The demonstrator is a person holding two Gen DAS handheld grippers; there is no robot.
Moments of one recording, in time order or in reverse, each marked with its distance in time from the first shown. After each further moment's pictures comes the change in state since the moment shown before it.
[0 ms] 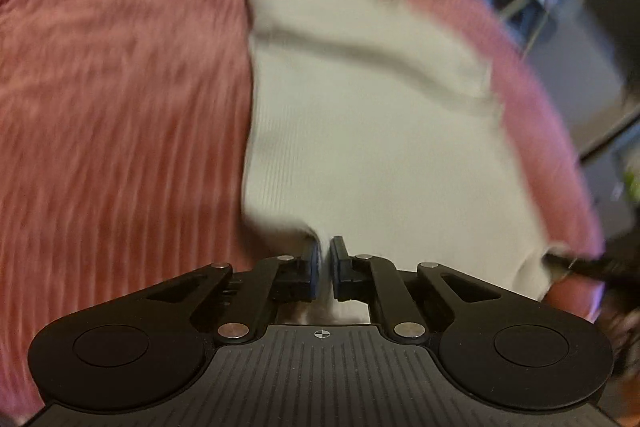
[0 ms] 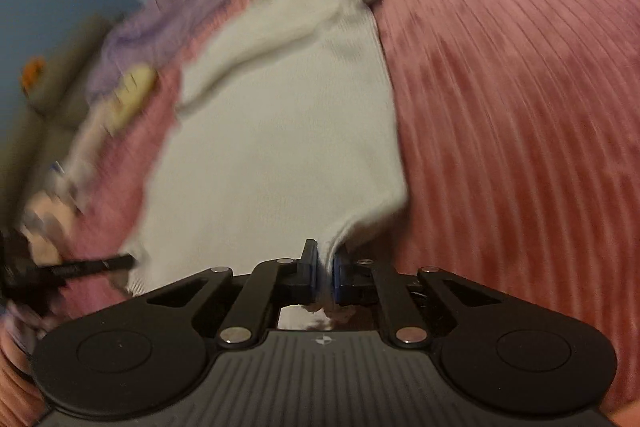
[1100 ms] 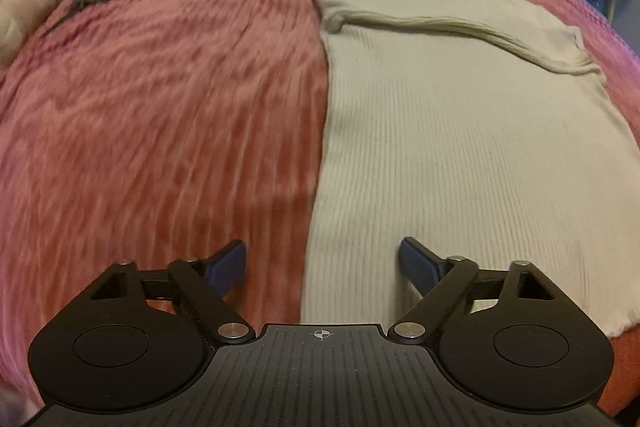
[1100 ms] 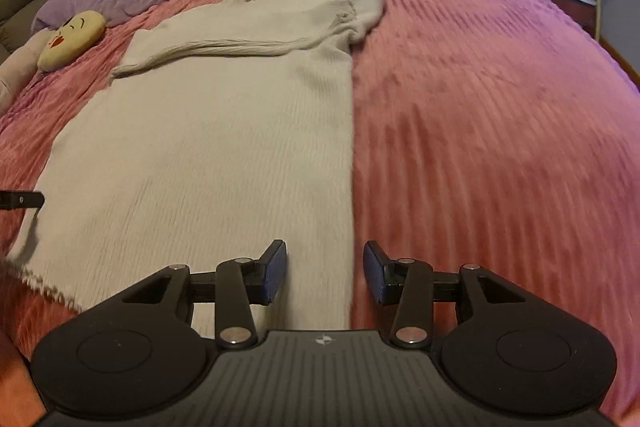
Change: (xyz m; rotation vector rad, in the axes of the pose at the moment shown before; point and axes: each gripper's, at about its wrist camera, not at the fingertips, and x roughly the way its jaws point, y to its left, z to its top) left arm 0.050 -0.009 -0.042 0.111 -0.030 0.383; right arm 0.017 0.032 -0.016 -0.346 -0.093 -0.396
